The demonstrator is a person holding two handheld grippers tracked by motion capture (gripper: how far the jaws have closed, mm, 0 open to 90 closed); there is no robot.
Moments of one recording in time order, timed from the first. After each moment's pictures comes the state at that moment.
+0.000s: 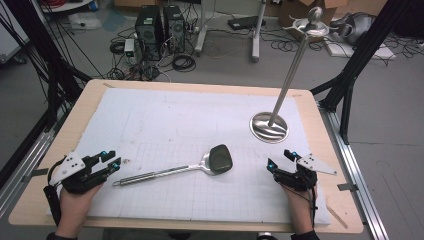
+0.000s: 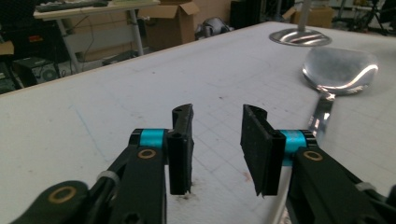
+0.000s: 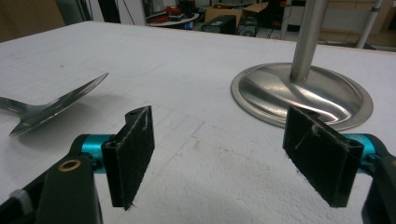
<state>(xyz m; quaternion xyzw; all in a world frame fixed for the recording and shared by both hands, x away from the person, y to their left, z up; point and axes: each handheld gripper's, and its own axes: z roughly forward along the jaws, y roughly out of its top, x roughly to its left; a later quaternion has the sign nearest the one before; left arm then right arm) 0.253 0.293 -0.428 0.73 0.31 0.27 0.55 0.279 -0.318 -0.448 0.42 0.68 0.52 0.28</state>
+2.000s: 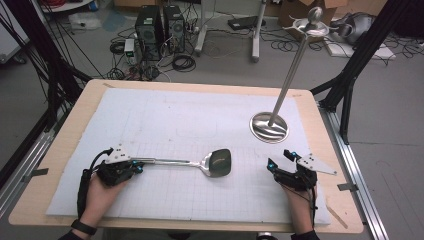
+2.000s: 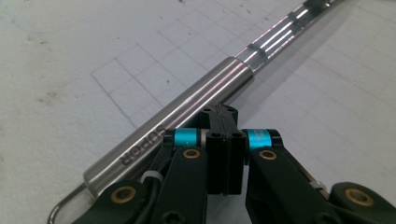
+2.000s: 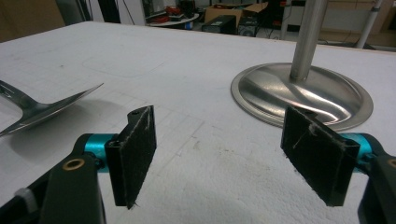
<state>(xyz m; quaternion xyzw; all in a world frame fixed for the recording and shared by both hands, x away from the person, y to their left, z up) 0.302 0.229 -0.446 0.83 0.35 0.18 0.39 0.279 -0.318 -0.448 0.42 0.68 0.52 0.28</state>
